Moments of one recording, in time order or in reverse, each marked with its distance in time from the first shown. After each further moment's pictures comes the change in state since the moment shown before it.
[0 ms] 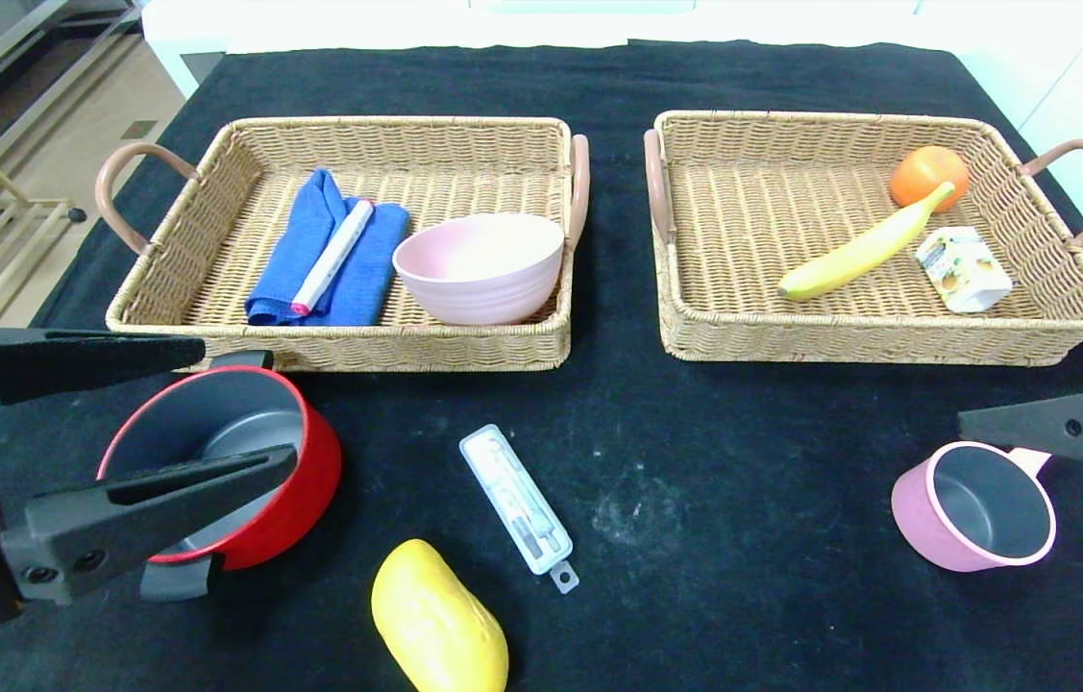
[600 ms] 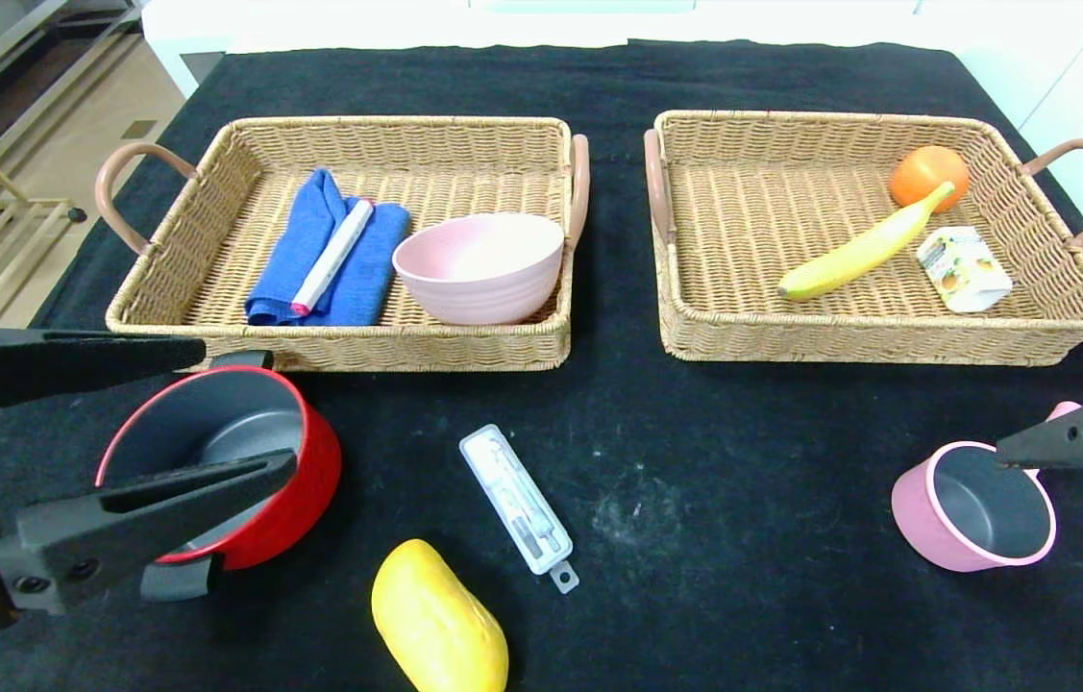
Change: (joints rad) left arm -0.013 -0.006 0.002 -0.001 0.001 0.000; right arm -0.153 0.036 0.035 0.113 0.002 0.289
